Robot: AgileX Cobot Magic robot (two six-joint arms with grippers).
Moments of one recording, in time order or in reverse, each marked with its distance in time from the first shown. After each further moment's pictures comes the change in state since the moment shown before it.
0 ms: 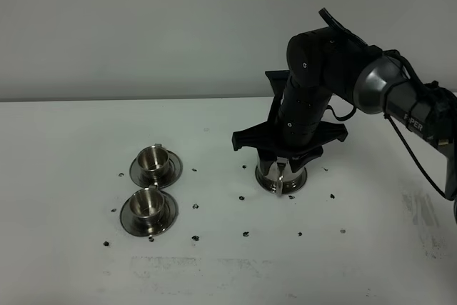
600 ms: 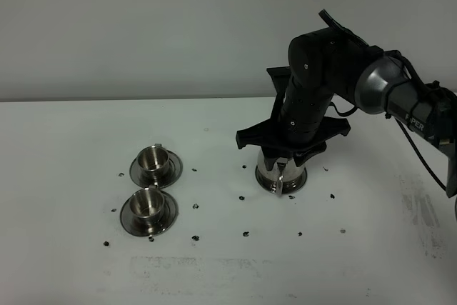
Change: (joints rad) left arm 0.000 0.000 0.000 0.000 0.000 0.000; right arm -0.012 -0.003 0.003 -0.045 -0.029 -0.015
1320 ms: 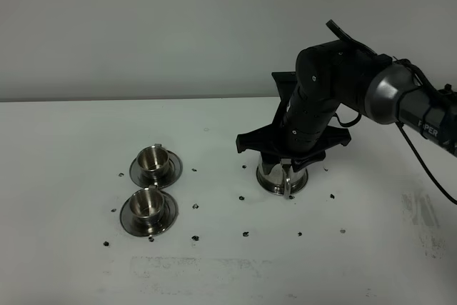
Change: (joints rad) left arm 0.000 0.000 0.000 0.000 0.000 0.000; right arm 0.000 -0.052 0.148 0.041 -0.148 0.018
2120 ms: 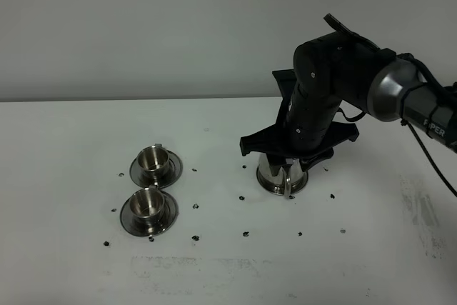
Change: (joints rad) left arm 0.000 0.000 0.000 0.000 0.000 0.000; right arm 0.020 -0.038 0.000 -0.066 0.072 0.027
